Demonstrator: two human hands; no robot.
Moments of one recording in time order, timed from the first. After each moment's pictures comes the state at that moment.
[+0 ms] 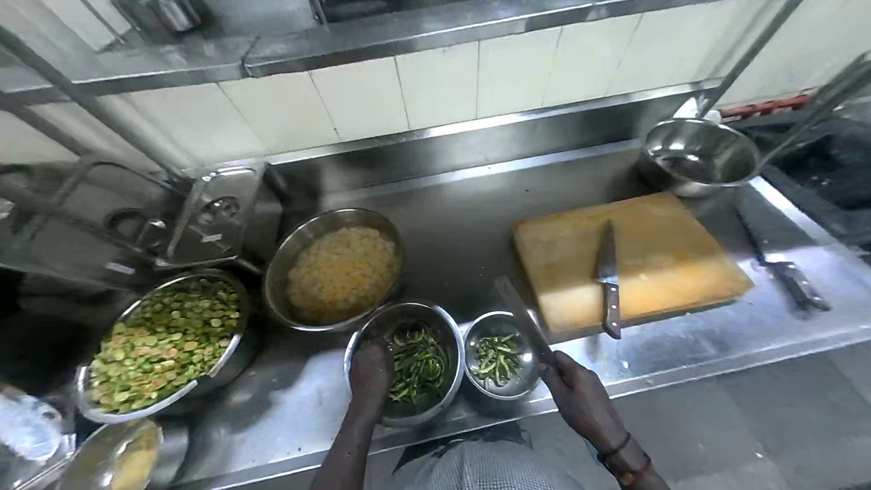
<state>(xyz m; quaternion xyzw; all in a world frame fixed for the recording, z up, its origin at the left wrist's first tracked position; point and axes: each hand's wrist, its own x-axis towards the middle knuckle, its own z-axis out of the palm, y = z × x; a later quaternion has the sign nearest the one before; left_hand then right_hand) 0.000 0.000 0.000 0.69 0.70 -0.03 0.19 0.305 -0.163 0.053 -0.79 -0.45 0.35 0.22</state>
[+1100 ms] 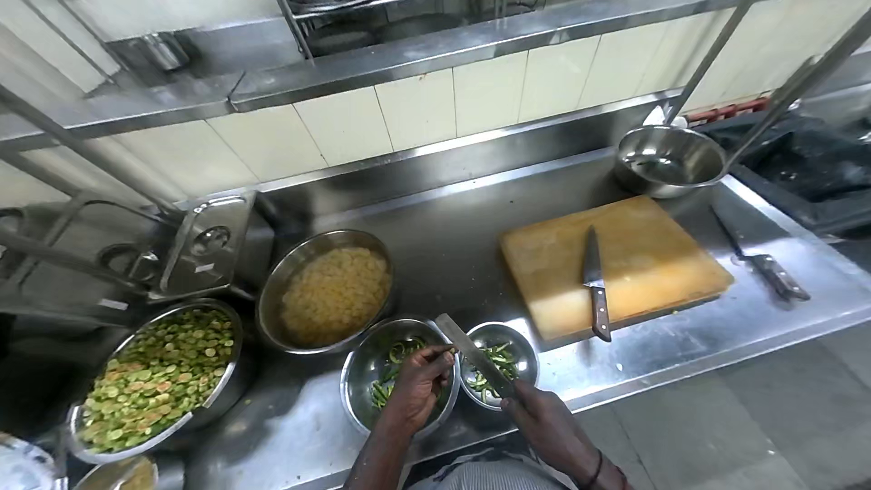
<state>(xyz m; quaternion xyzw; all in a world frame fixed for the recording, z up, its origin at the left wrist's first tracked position) 0.068 -0.035 0.049 0.33 0.44 0.34 0.76 0.266 -0.167 0.060 -0.70 -0.53 0.43 0.21</state>
